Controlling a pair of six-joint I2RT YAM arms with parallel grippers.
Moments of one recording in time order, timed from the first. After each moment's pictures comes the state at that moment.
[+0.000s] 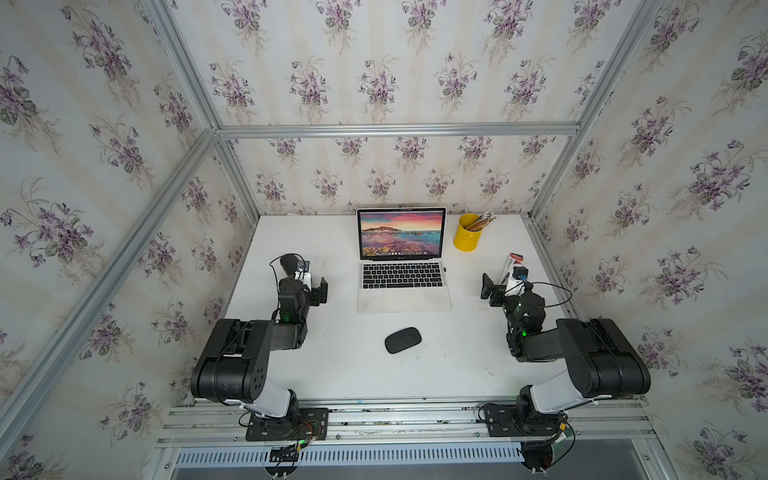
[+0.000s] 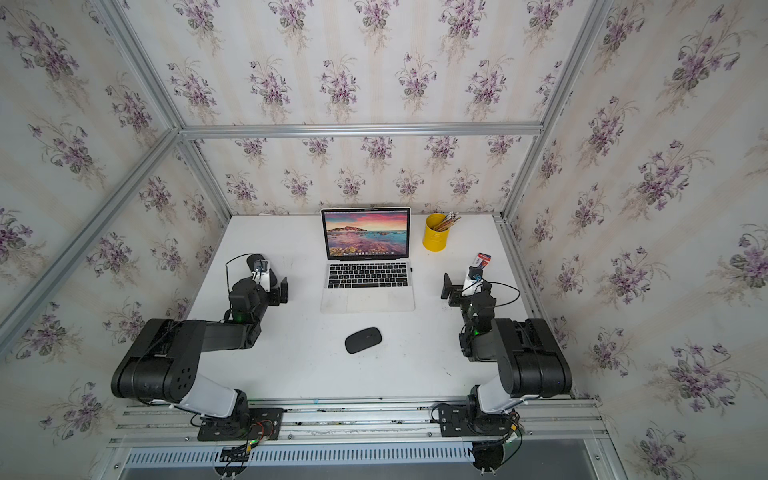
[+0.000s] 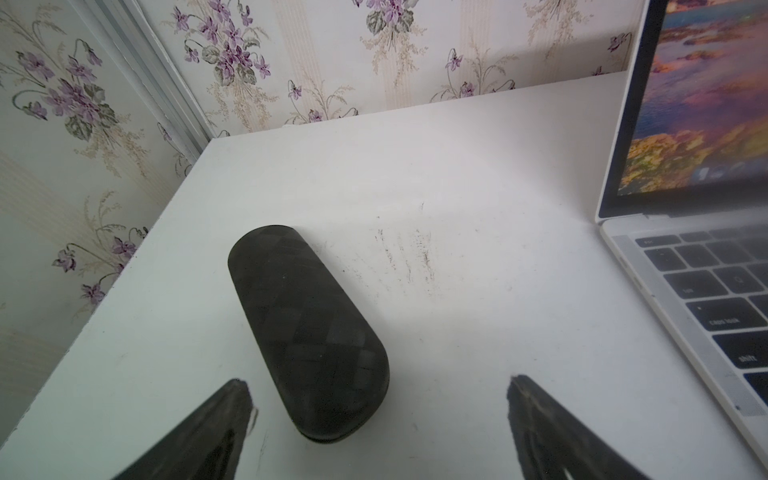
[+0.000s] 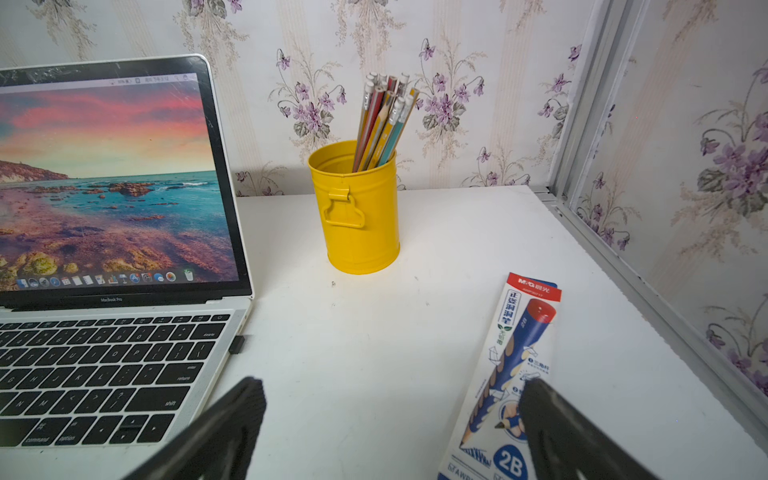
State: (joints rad) left arm -0.03 1.54 0.38 0.79 -0.11 0.13; right arm 0.02 1.54 0.21 1.17 -0.03 0.04
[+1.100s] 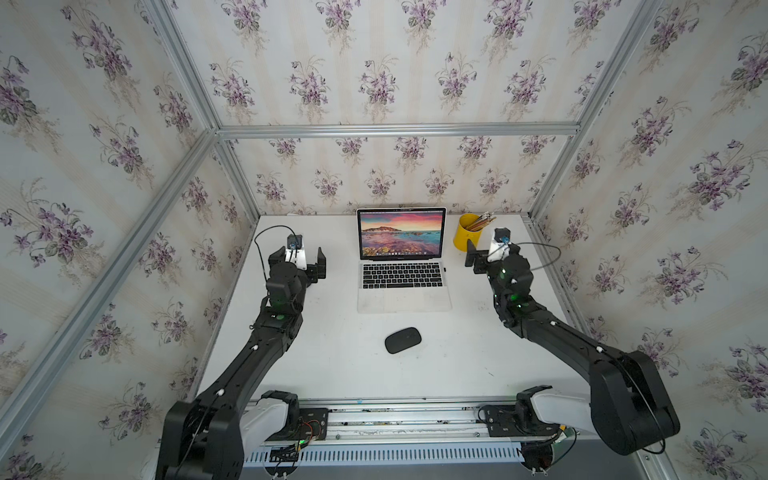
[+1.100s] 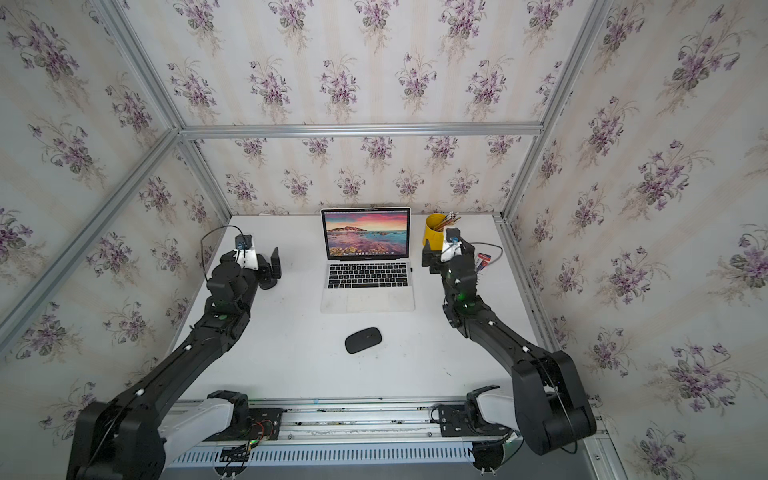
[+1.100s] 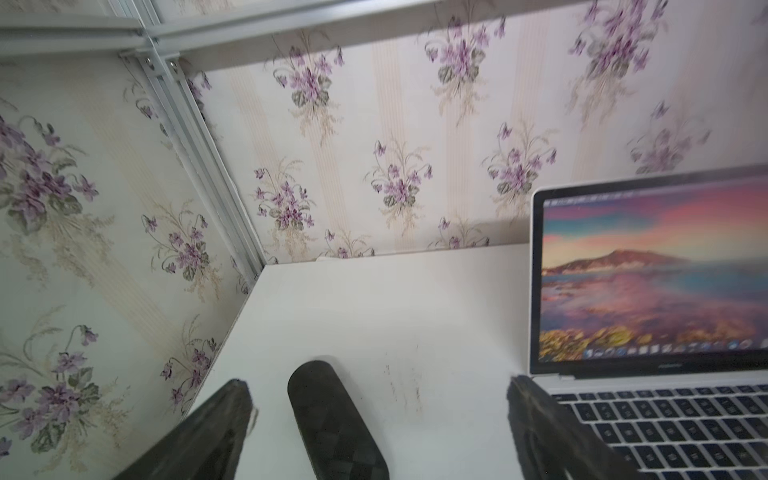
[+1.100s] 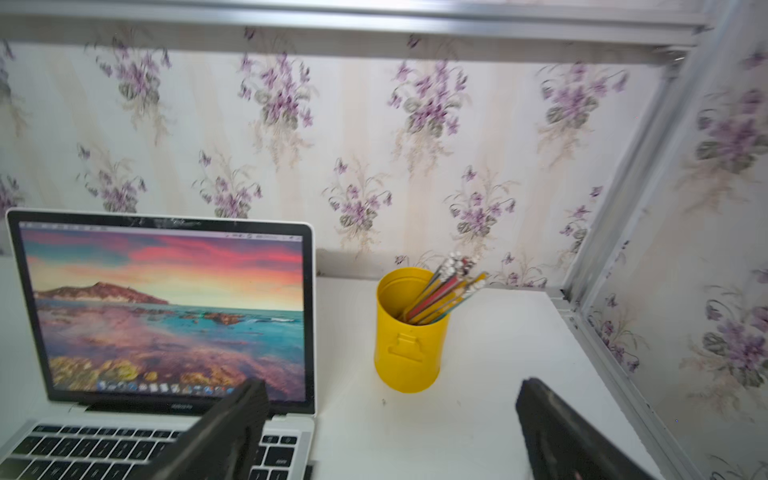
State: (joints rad) left arm -0.16 1.04 0.69 0.21 -0.23 0.06; right arm 0.36 1.34 0.78 0.37 0.24 -0.04
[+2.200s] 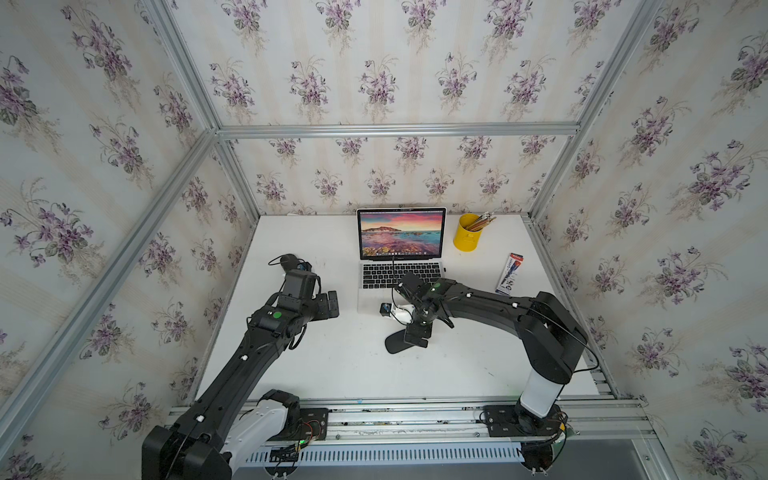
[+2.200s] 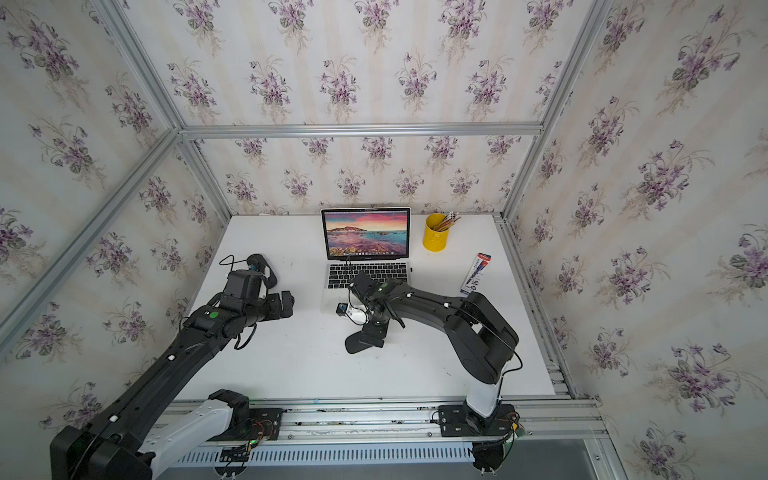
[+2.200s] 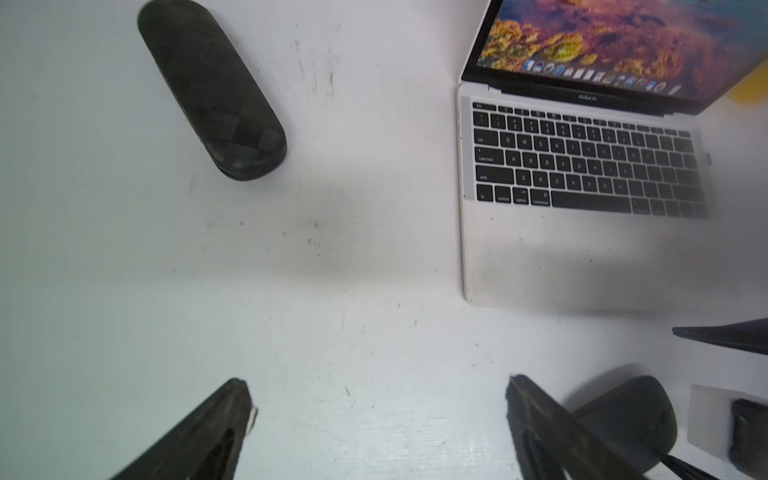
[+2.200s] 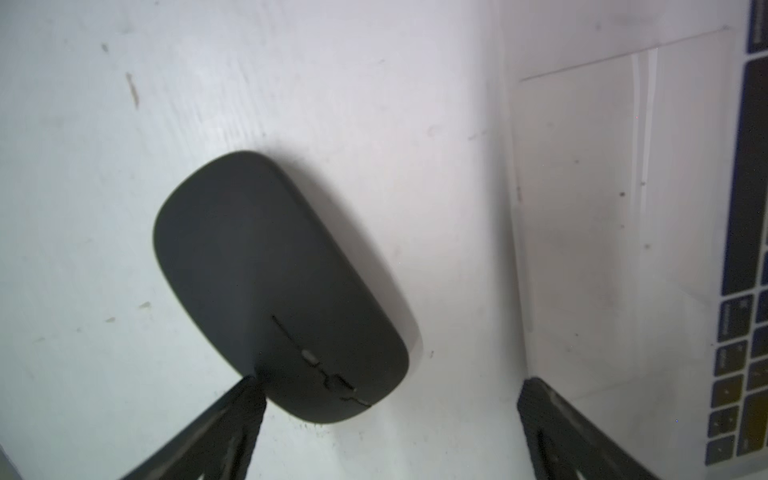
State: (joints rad) left arm -0.28 1.01 0.77 -0.67 -0.07 -0.36; right arm 0.88 1.78 1.17 -0.75 -0.04 -0.58
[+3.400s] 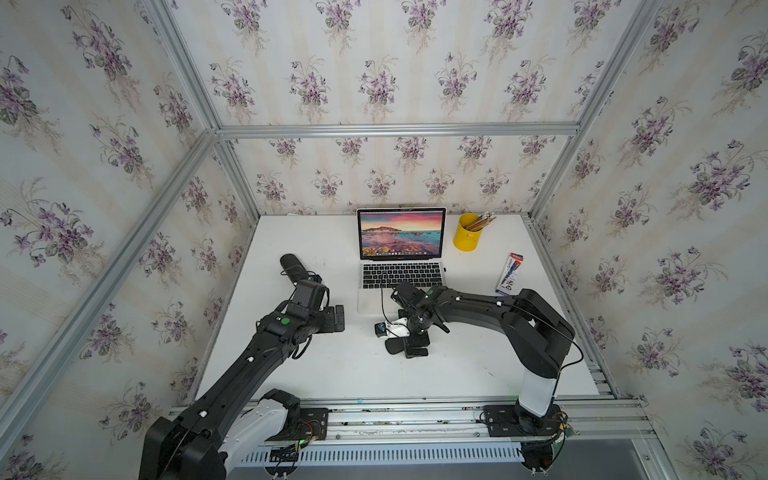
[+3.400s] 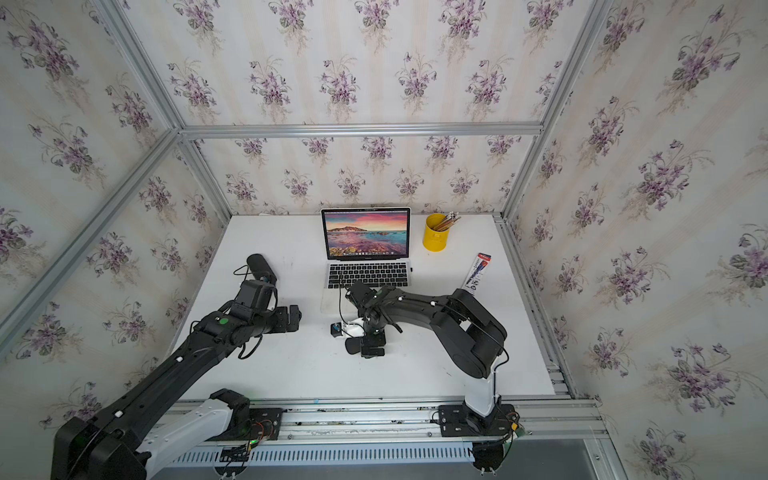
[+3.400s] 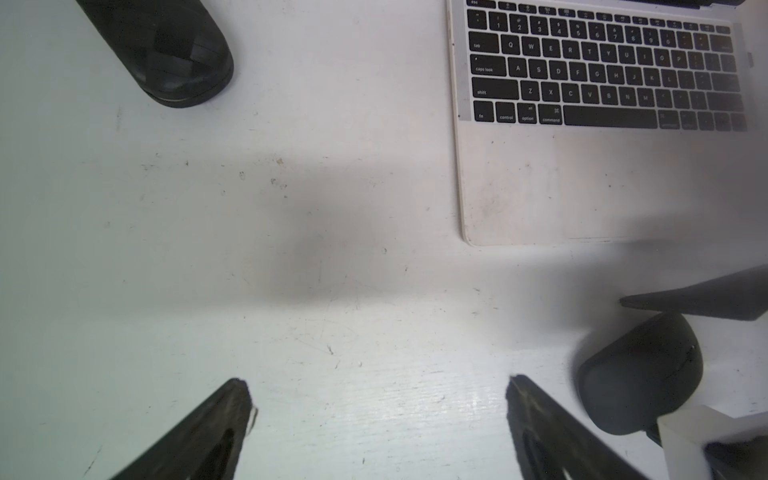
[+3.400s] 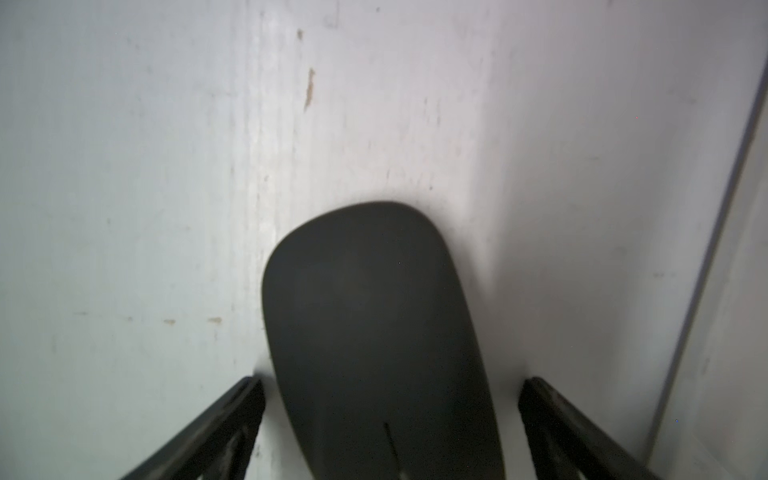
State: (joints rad) left arm -0.34 1.00 0.69 -0.66 -0.07 -0.37; right arm 0.88 1.89 1.15 -0.66 -0.20 -0.83
